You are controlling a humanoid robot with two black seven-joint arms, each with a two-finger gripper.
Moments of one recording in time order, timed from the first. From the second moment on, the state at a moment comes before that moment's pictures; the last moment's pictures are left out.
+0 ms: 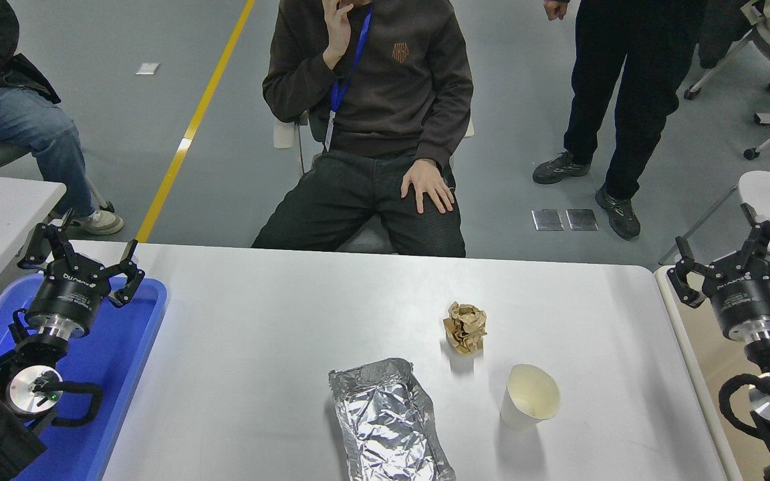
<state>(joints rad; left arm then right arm) -0.55 0.46 -0.60 -0.39 -0.23 -0.70 -0.59 0.30 -0.36 1.38 0.83 -0.40 0.30 0.36</state>
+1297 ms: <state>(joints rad) -0.55 0.46 -0.59 -0.39 -0.23 -0.70 -0.59 0.34 -0.41 1.20 0.82 -0.40 0.31 0.35</state>
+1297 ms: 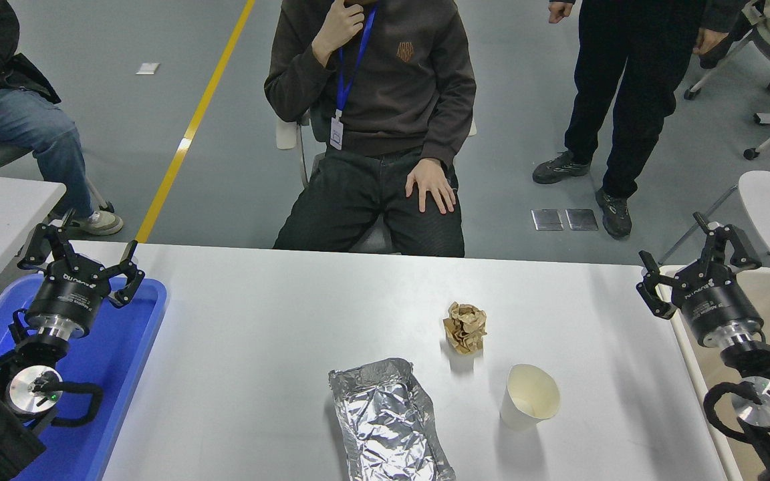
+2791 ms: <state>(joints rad) -0.56 0.46 -0.60 -0.39 -0.23 -0.70 -0.59 0.42 -0.78 0.97 1.34 -0.89 0.59 0.21</state>
